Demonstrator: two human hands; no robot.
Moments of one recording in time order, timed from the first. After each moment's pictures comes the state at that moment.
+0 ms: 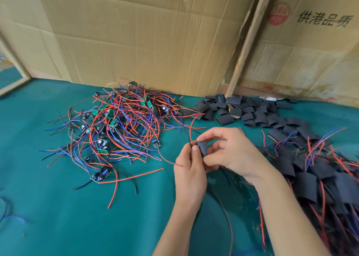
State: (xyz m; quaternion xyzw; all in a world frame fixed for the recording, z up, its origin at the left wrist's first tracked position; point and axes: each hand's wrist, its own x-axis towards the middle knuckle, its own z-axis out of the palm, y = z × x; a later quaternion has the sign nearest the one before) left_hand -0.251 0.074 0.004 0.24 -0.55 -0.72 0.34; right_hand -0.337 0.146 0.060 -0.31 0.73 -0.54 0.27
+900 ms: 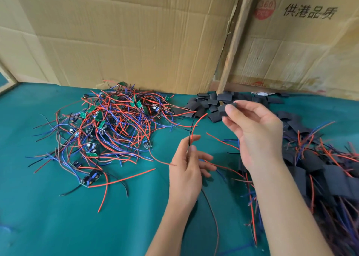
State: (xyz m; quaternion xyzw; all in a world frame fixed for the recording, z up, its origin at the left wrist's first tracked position) left_hand -0.251 0.078 0.003 0.18 -0.60 -0.73 0.30; right_hand -0.351 0.158 0.075 -0.10 0.53 -0.84 0.05
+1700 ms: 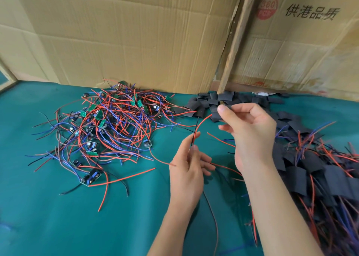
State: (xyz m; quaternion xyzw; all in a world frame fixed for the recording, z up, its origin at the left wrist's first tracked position) left_hand -0.251 0.079 -0.002 0.18 -0.60 -0.71 0.32; right_hand -0.342 0.145 0.073 -0.12 0.60 -0.79 -0.02
